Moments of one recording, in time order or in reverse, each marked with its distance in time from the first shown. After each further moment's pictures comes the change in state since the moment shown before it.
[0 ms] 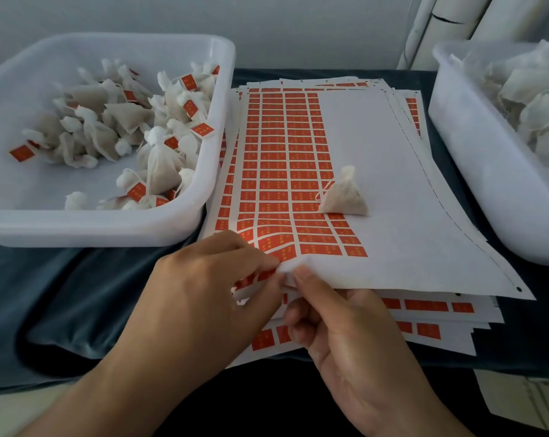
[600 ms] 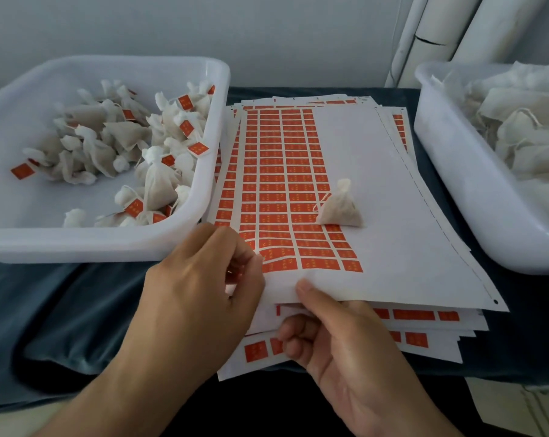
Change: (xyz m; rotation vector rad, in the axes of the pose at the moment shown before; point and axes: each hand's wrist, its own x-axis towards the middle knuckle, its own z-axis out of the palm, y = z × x) left_hand 0.009 0.007 0.001 0.049 0.129 -0.077; right_hand -0.002 -0.007 -0.004 0.134 -0.024 0.141
